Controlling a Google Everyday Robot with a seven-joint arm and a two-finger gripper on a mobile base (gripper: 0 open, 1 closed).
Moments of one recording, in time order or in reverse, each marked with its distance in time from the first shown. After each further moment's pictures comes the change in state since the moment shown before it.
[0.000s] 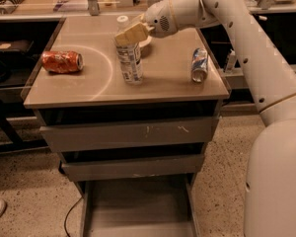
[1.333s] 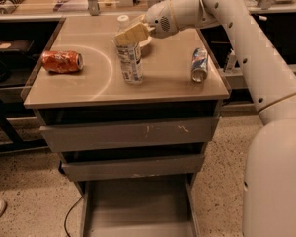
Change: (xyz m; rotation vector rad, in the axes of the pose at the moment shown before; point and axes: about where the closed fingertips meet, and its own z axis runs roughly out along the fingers) arm -0.002 -0.001 0.000 -0.009 -0.013 0.011
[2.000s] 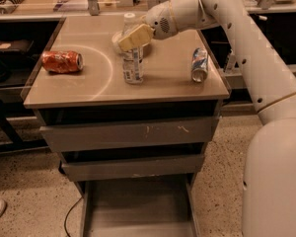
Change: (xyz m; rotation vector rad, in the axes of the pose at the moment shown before) arm 0.000 0.000 0.000 0.000 0.000 0.000
